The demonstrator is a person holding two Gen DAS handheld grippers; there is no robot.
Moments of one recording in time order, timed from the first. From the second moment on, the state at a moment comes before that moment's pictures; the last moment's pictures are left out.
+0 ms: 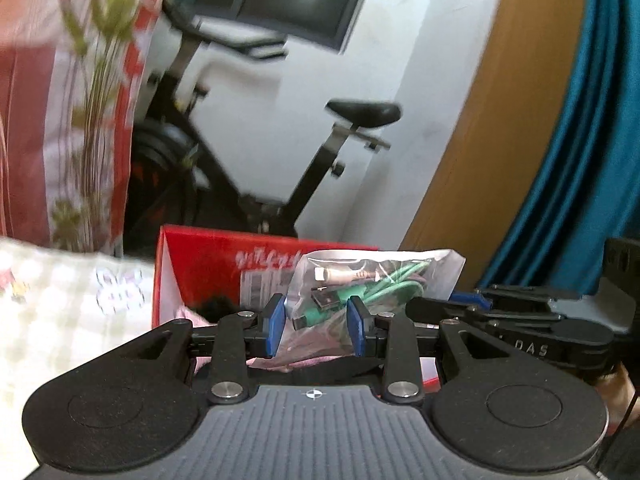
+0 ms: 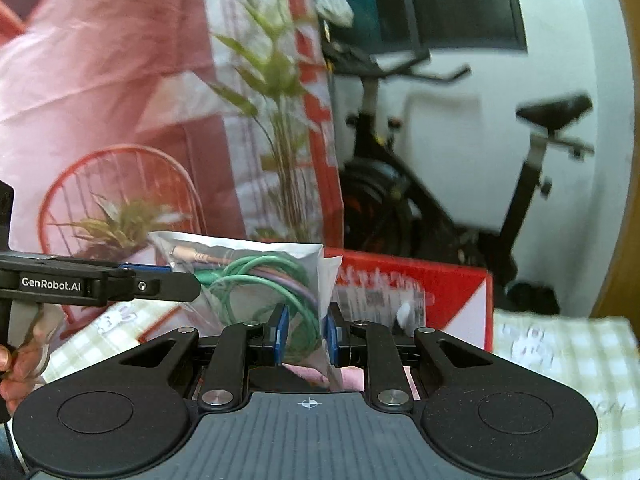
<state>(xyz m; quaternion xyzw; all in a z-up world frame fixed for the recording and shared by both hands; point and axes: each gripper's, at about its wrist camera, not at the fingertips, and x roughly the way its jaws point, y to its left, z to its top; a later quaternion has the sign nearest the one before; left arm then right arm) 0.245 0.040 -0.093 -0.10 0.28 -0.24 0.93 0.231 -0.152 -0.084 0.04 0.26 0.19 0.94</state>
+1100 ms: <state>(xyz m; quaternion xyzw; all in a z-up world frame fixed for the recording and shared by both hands) 0.235 0.034 -0.121 -0.02 0.32 -0.19 0.93 0.232 -0.152 -0.124 0.04 0.30 0.15 0.94</state>
